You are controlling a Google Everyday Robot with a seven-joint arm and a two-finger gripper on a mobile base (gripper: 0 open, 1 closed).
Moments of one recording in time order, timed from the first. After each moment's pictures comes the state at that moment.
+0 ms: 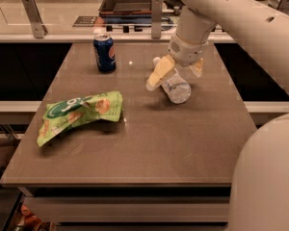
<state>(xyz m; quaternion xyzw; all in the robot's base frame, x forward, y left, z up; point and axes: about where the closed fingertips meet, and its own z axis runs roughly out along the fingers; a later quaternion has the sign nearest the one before) 0.628 -0.103 0.846 -0.26 0.96 0.07 0.05</state>
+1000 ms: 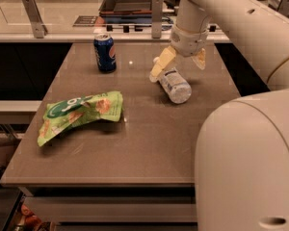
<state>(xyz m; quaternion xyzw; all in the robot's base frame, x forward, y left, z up) 0.651 -0.115 0.856 -0.25 0.97 0.05 0.02</state>
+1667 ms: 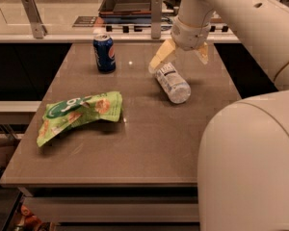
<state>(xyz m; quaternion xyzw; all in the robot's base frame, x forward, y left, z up) 0.662 -0.114 0.874 -0.20 0.98 0.05 0.06</state>
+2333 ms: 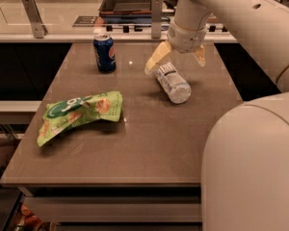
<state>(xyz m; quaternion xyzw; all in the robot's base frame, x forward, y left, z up) 0.661 -0.107 0.870 -0.17 0.98 0.05 0.07</state>
